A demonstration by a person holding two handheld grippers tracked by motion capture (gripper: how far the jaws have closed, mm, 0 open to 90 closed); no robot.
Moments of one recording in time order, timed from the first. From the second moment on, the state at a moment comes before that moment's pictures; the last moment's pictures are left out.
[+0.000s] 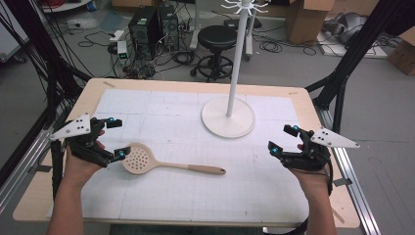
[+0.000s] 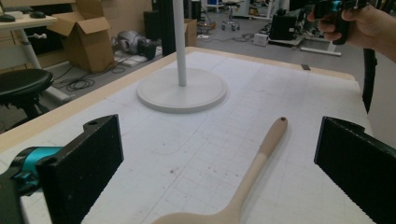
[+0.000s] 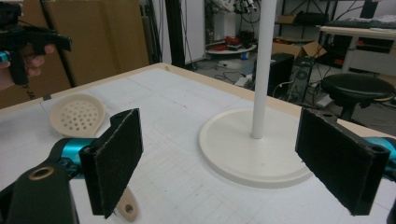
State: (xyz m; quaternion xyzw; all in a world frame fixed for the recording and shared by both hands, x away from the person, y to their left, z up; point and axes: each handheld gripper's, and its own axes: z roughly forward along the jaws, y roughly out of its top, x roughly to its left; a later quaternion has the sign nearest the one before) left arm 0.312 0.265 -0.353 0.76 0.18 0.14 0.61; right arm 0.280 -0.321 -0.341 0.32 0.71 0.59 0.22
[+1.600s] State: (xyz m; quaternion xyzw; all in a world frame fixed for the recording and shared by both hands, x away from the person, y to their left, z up) left arm 0.352 0.086 -0.383 0.92 0.04 0.03 0.38; right arm 0.284 -0.319 -0.349 0.32 0.72 0.58 0.21
